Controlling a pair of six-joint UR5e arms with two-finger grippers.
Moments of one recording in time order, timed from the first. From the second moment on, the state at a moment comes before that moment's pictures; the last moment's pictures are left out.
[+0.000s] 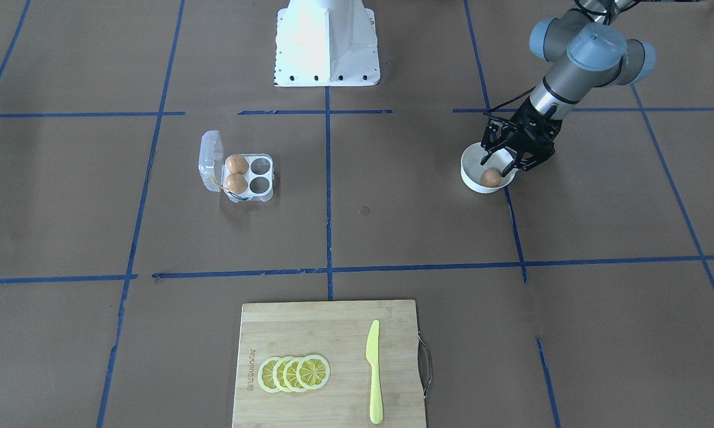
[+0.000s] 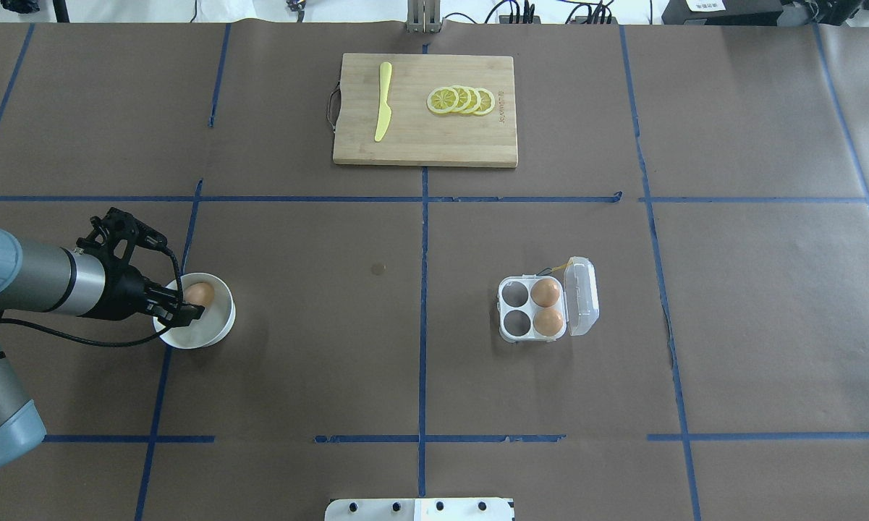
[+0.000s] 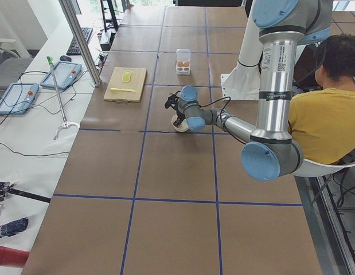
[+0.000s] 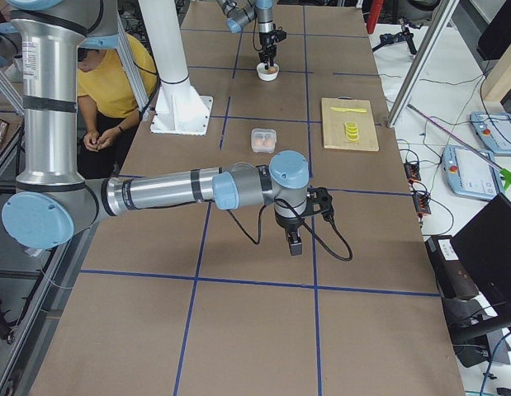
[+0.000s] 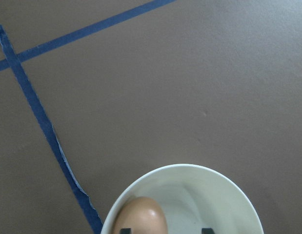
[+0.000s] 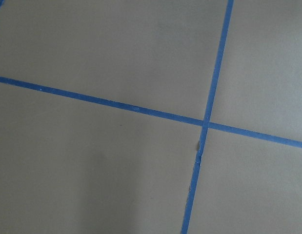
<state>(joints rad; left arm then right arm) -0.63 -1.59 -1.81 -2.32 -1.97 -0.71 1.51 -1.64 1.82 -1.53 2.34 -0.01</state>
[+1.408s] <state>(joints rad) -0.60 -1.64 -1.76 -2.32 -1.97 -0.70 1.51 -1.64 1.81 -1.53 2.34 -0.01</state>
